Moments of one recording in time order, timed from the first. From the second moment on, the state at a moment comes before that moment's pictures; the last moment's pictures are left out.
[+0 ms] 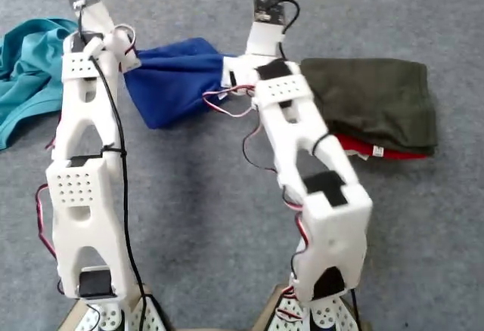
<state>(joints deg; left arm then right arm) -11.4 44.9 -45.3 65.4 16.5 -14.7 27.2 -8.8 43.0 -18.3</state>
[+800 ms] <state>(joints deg) -15.4 44.9 -42.1 70.1 12.4 -14.1 63.8 -82.1 89.5 -13.2</state>
